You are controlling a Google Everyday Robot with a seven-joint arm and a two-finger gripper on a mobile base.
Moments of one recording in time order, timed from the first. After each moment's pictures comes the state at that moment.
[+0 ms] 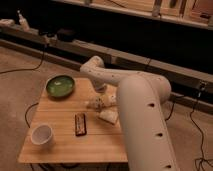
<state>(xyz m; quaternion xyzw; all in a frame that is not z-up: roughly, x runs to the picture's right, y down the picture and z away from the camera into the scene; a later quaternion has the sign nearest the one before) 0.010 0.053 0.918 -0.34 0.06 -0.15 0.93</state>
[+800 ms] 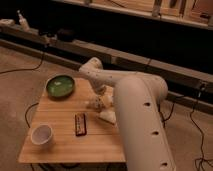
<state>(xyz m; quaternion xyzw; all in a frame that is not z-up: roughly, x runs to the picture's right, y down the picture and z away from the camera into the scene) 0.004 0.070 0.925 -0.37 0.07 -0.18 0.91</state>
